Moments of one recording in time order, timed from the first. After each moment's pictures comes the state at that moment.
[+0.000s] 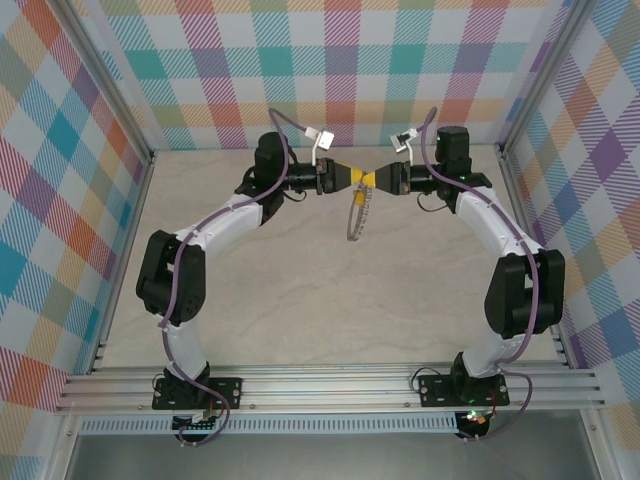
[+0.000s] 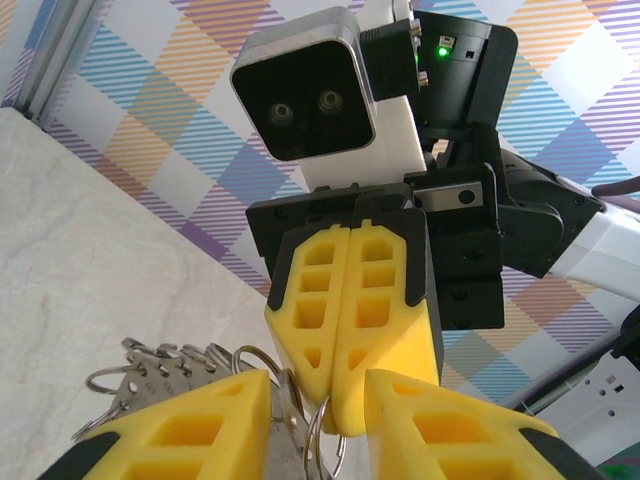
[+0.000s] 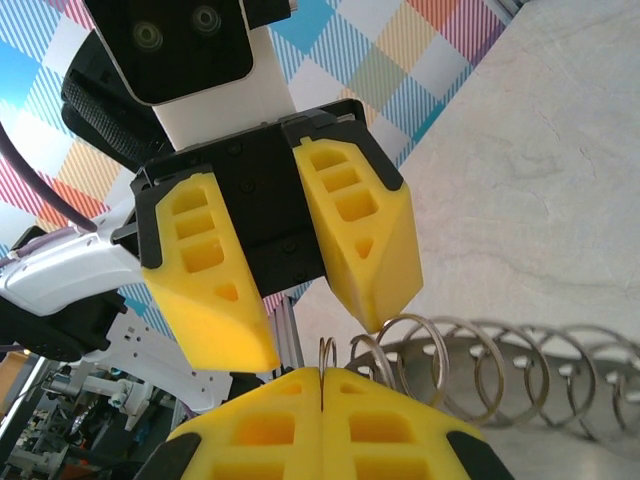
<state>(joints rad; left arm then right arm) -0.48 1.88 1.48 0.36 1.00 -0.63 0.16 1.67 1.39 -0.24 -1.29 0.39</state>
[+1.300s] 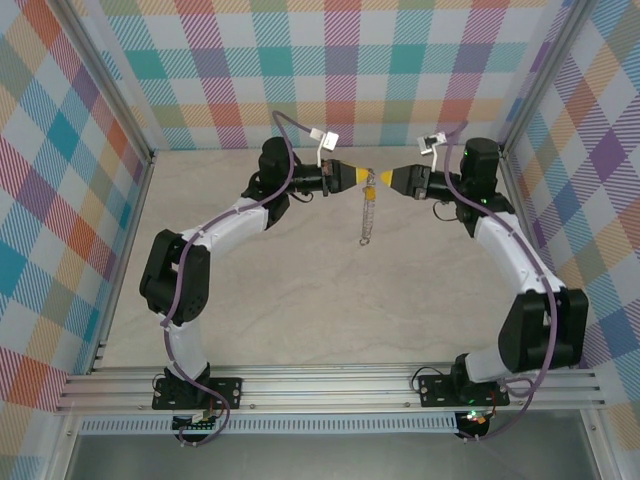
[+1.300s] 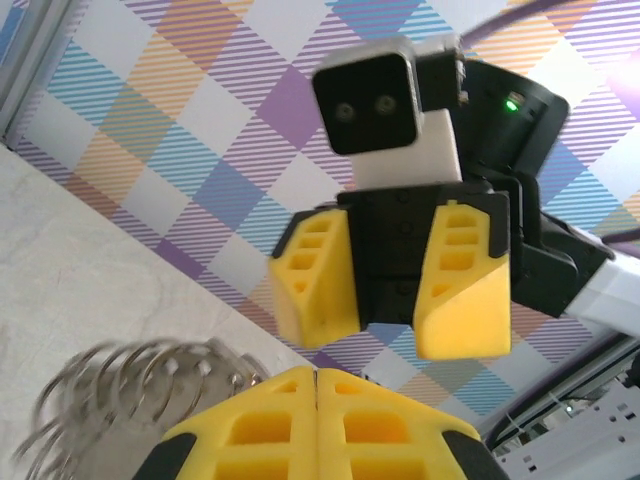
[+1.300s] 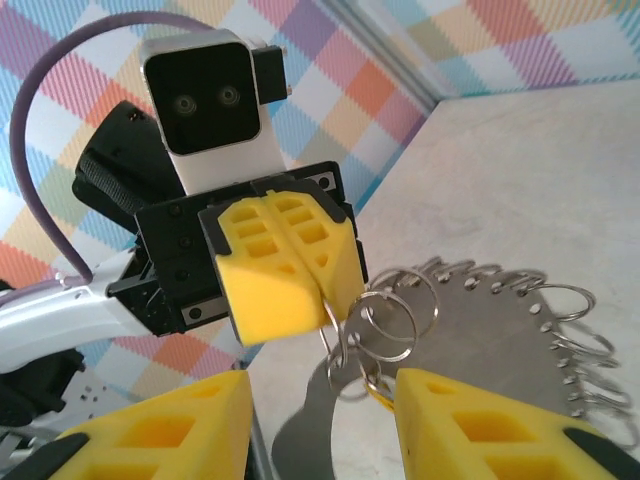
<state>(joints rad) -0.51 1.89 1.45 0.52 0.97 -0.73 0.10 1.42 1.14 0.00 -1.10 0.55</state>
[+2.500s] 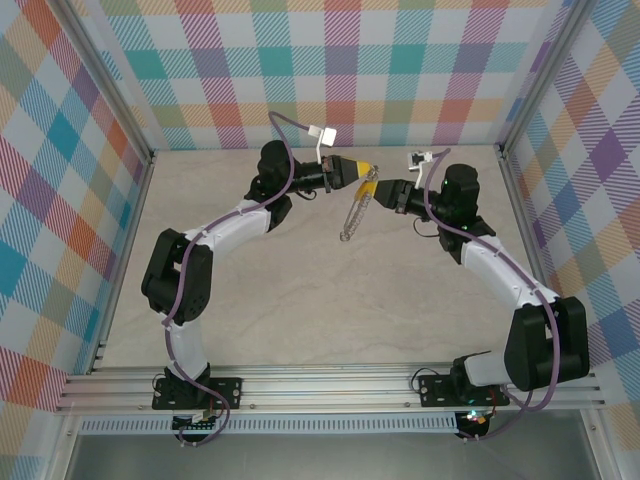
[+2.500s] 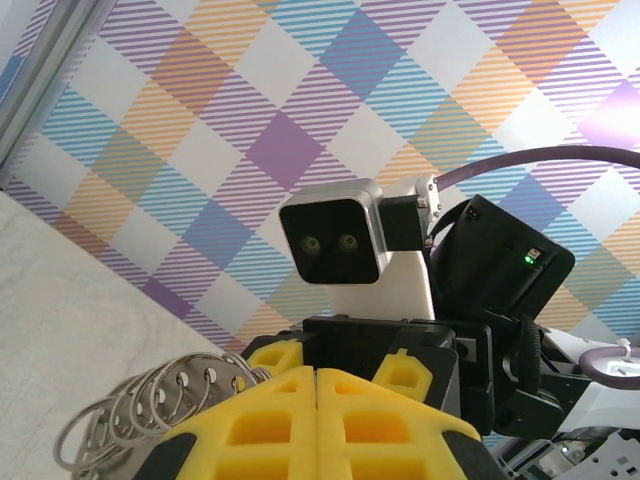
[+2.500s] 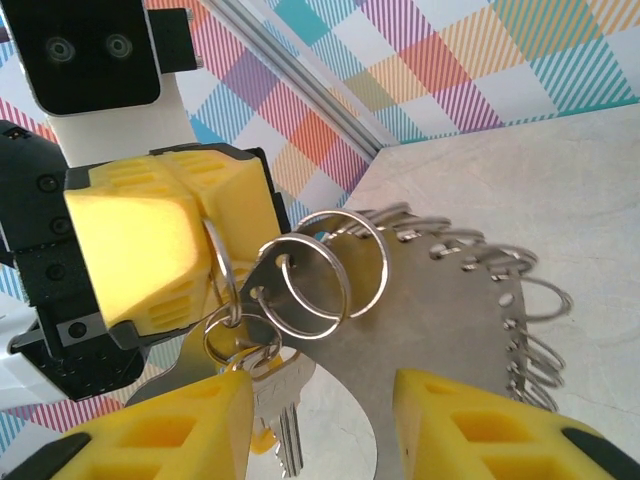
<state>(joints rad) -0.52 1.90 1.44 0.65 0.91 -0.83 0.23 1.36 0.94 0.26 -0.81 0.65</state>
